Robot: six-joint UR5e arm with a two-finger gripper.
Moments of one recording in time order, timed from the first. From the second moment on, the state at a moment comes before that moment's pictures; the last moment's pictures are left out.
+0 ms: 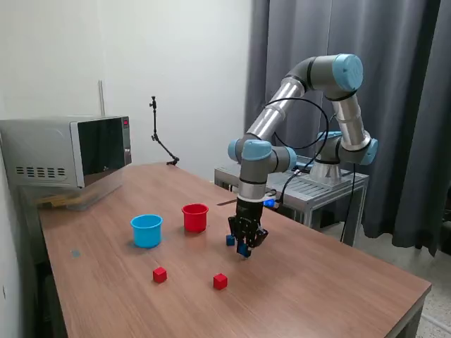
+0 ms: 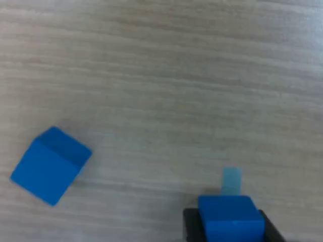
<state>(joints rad) 0.04 -0.80 1.53 -2.39 -1.58 -3.14</state>
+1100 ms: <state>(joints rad) -0.03 -0.84 1.36 -2.20 -1.61 -3.14</state>
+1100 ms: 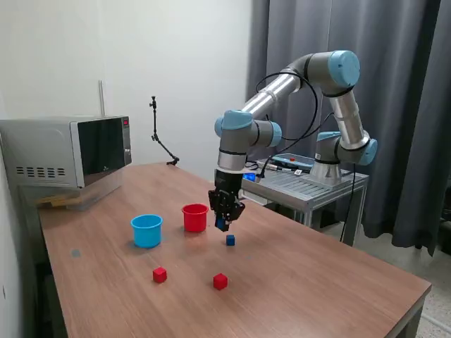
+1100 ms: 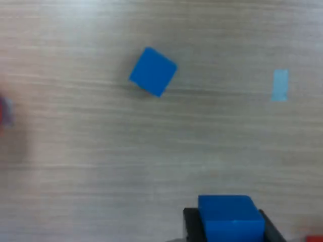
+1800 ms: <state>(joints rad) -0.12 -0.83 1.17 -2.04 -1.60 -3.13</state>
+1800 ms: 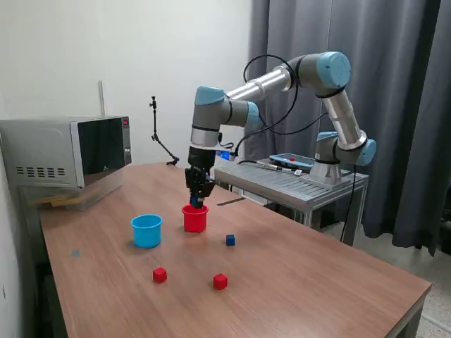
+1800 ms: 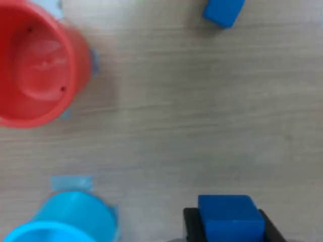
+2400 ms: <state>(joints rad) -0.20 -0.79 1.04 -1.95 -1.55 -3.11</state>
